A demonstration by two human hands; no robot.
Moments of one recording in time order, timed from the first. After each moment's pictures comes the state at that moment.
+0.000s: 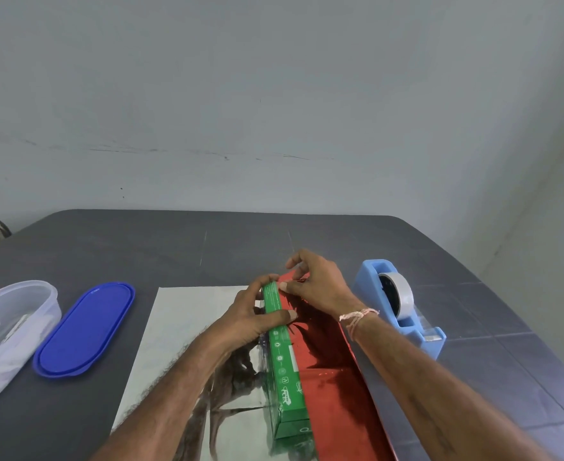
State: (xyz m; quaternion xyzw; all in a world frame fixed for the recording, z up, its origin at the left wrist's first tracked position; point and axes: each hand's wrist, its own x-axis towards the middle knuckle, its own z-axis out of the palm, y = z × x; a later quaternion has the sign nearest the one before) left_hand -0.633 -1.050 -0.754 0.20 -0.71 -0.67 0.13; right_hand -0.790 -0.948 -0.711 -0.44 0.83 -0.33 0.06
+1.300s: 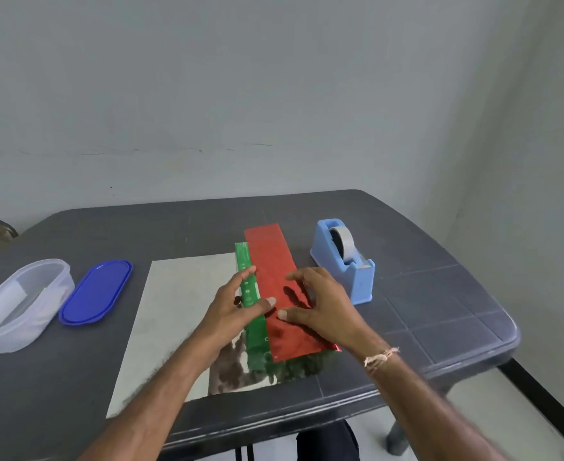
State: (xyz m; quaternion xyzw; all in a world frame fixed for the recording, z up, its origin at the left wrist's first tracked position) left_hand -0.562 -0.955 -0.748 0.22 -0.75 -0.60 0.18; right_hand -0.695 -0.785 -0.720 -0.44 0.79 -0.41 0.10
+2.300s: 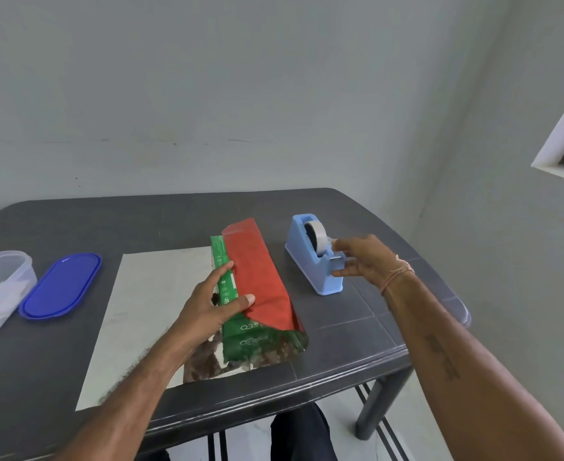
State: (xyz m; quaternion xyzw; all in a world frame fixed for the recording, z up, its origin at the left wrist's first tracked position) left_hand -0.558 -0.951 -0.760 0.21 -0.75 -0.60 0.17; right_hand -0.799 -0.744 -0.670 -0.07 0.78 -0.57 0.24
